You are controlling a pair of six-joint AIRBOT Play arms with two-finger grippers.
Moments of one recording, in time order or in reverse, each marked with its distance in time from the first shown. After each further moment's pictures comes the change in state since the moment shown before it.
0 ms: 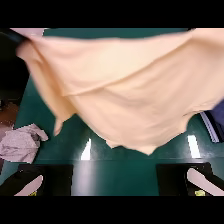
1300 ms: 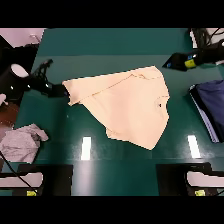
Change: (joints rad) left arm 0.206 -0.454 -0.490 -0.189 0.215 0.141; right arm 0.286 -0.306 -0.361 -0.257 0.076 0.032
